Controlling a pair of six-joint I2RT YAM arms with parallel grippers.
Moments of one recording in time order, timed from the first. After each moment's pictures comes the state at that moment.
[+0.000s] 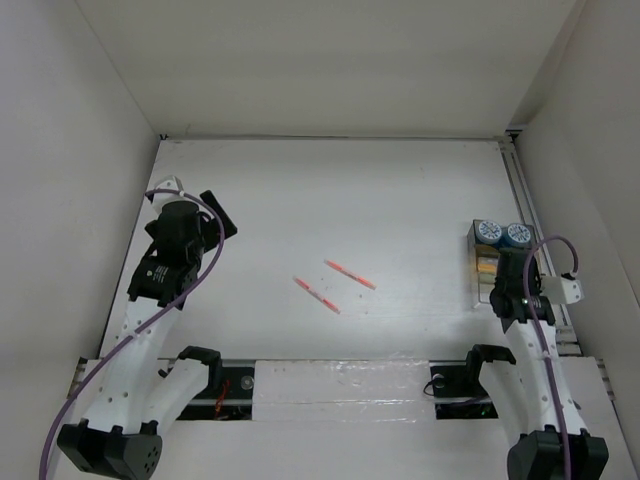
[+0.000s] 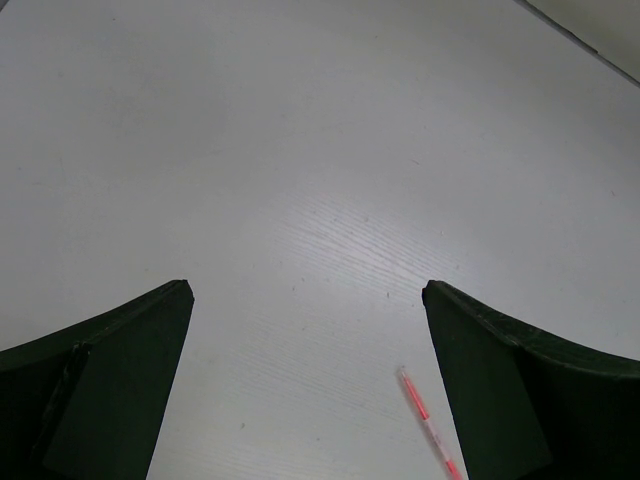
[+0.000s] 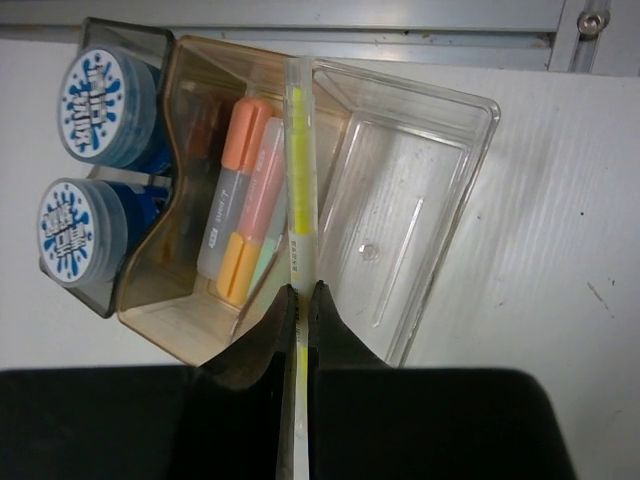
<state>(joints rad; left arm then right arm) -0.20 0.82 0.93 -0.65 -0.33 -0.55 -0.12 0.67 0.50 -0.68 0.67 1.18</state>
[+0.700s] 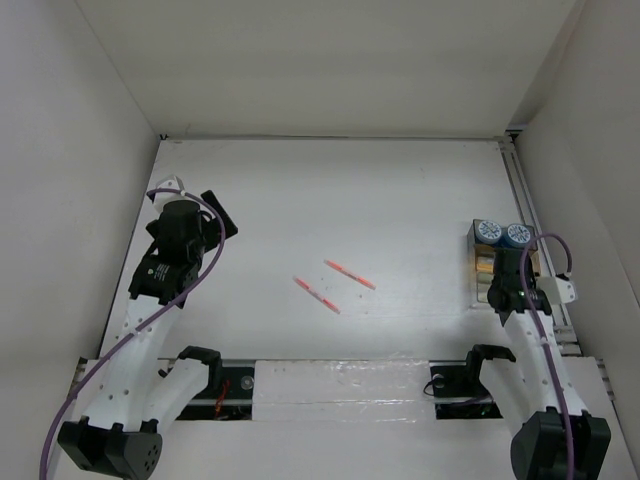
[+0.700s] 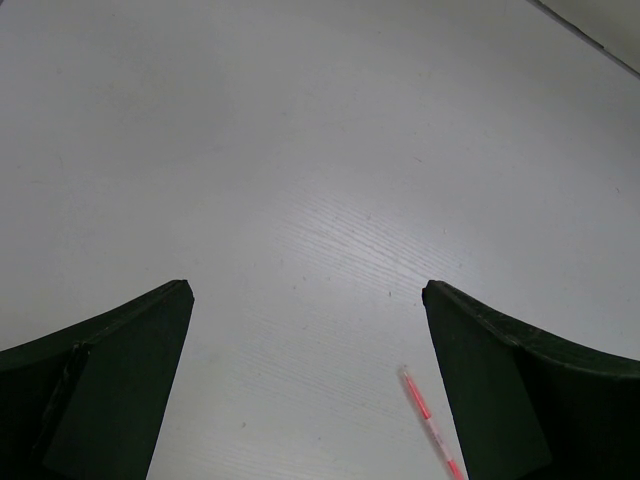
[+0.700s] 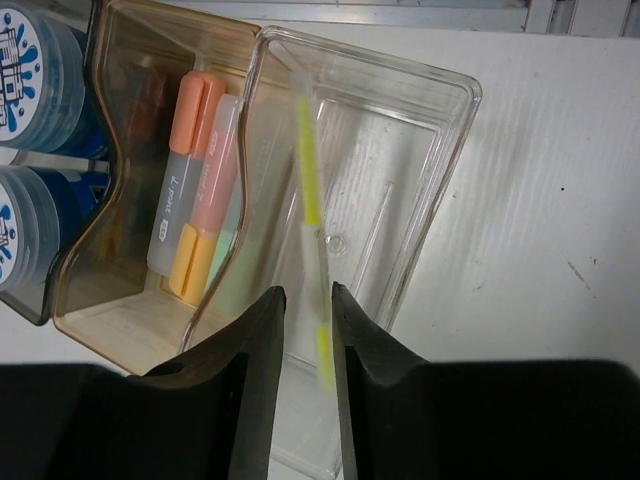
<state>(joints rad) -0.20 0.84 0.93 -0.64 -0.33 -0.55 -0.12 0.76 0.48 -0.70 0.65 1.23</state>
